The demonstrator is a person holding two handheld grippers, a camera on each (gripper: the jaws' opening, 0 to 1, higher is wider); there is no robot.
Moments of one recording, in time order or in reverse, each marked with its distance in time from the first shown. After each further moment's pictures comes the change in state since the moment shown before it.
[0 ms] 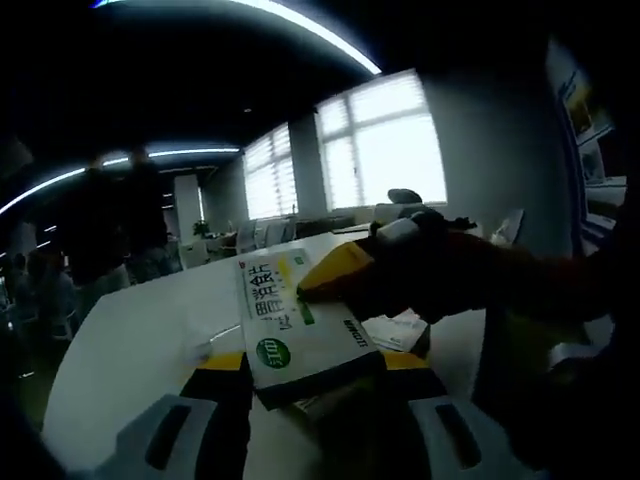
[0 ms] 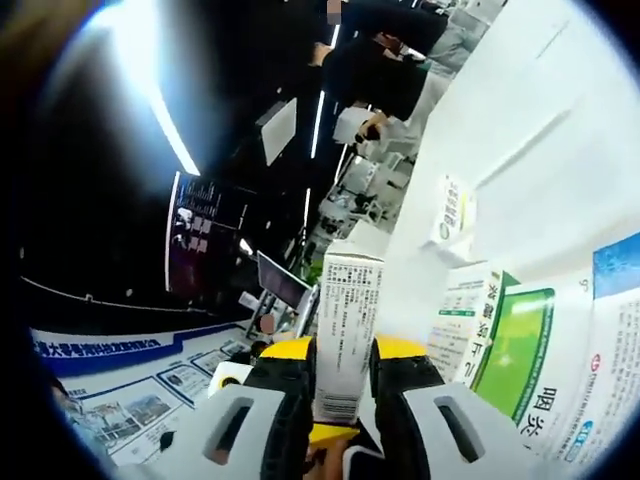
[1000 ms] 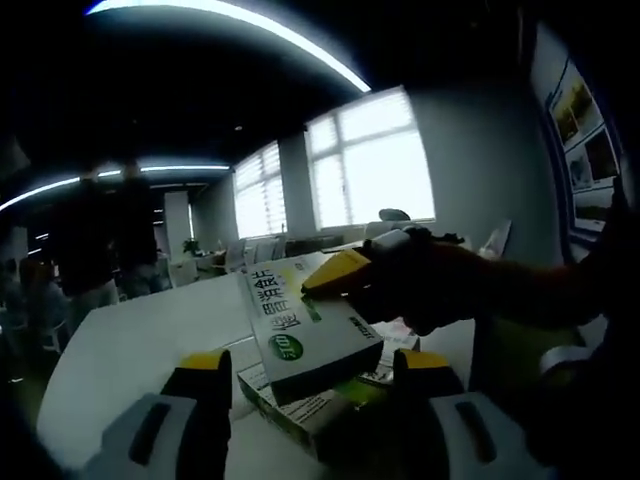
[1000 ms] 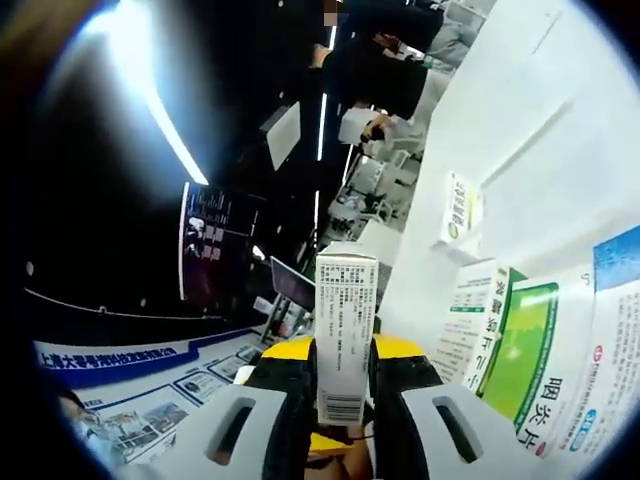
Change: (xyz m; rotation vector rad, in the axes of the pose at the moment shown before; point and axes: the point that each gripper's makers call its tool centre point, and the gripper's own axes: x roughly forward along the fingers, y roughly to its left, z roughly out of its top) left arm -0.006 0.001 0.016 0.000 -0.098 -0.055; right arm -0.010 0.011 0.005 0.058 -0.008 0.062
